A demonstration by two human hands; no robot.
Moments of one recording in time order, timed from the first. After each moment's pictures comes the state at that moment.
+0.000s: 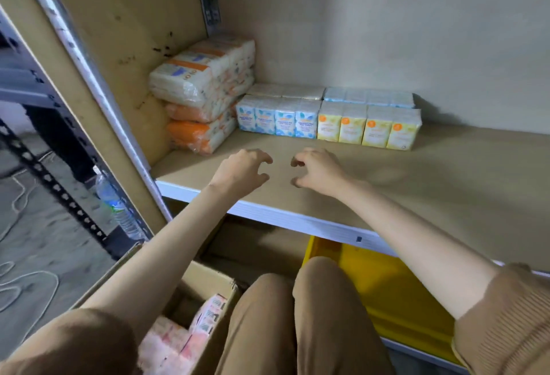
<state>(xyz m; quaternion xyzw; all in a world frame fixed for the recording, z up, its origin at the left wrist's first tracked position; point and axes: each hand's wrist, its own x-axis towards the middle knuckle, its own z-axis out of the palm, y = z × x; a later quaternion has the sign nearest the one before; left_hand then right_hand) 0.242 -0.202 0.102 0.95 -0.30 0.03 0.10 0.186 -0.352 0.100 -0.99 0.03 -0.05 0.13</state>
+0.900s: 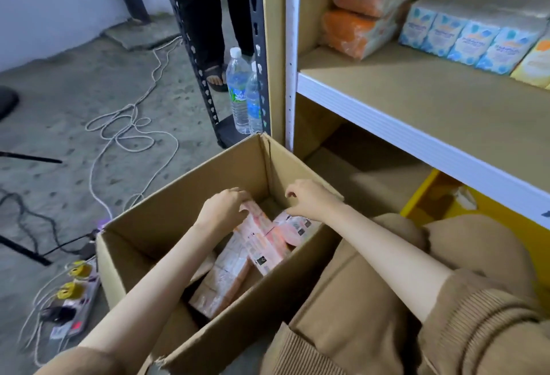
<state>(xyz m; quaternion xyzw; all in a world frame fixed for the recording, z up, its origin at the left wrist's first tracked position) 0.129 0.052 -0.065 0.99 -0.03 -0.13 0.08 0.159 -0.131 -0.049 -0.94 -0.19 0.22 0.16</state>
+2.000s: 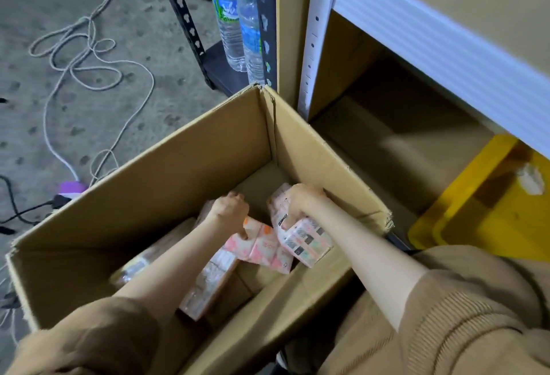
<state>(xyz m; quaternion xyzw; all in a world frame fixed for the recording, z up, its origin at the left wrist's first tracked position) 0.208 0.056 -0.237 0.90 -0.09 -0.41 -0.13 0.247 -0.085 -0.199 -0.88 -0.07 0.47 0.01</state>
